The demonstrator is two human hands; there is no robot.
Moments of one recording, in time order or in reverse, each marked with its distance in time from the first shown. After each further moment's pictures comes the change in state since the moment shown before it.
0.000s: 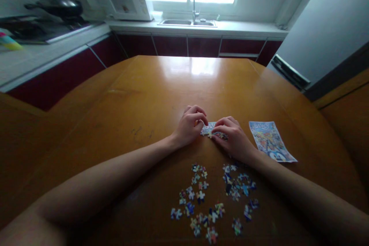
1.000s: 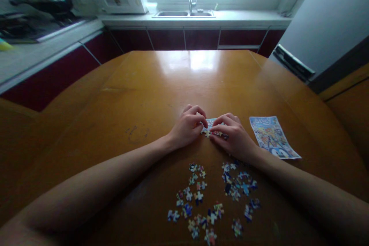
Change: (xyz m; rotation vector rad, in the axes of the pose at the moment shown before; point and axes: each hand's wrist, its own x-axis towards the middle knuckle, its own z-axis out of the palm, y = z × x) left_hand -0.002 0.004 -0.002 0.037 -0.149 0.047; right_hand -0.003 0.003 -0.001 -0.006 0.018 -0.053
